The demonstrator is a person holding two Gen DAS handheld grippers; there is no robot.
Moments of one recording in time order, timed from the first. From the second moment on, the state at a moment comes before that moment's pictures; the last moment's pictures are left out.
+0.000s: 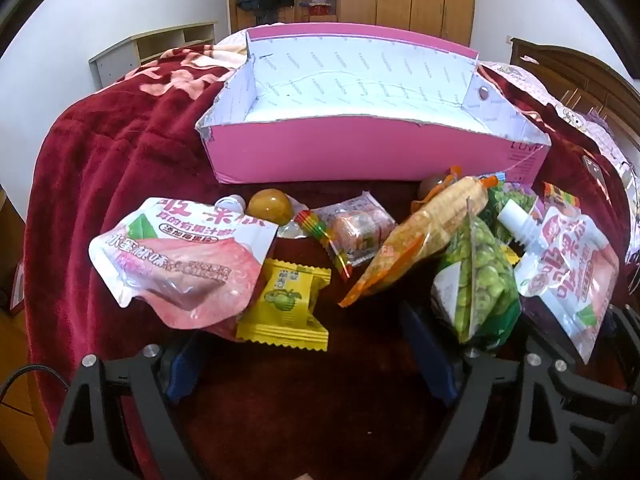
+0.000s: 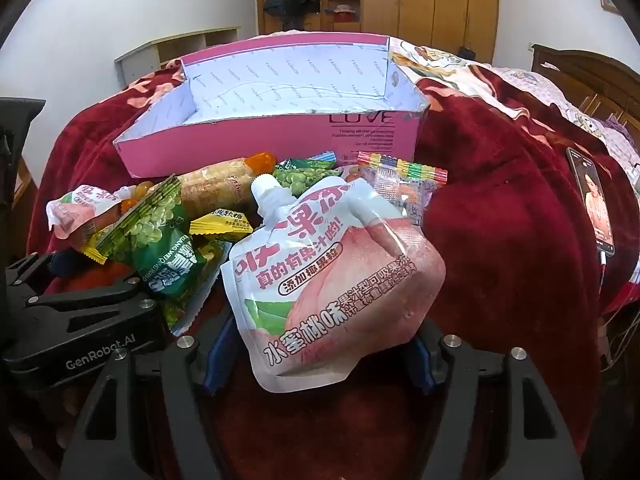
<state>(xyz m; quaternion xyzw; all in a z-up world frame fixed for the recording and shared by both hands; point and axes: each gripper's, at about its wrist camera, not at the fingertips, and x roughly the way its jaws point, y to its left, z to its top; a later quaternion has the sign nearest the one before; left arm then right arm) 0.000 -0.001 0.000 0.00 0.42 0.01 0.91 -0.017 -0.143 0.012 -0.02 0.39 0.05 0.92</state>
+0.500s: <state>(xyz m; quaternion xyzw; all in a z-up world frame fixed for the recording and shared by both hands) -0.002 0.000 0.000 0.00 0.41 0.01 0.91 -0.018 -0.143 0.011 -0.02 0.39 0.05 0.92</state>
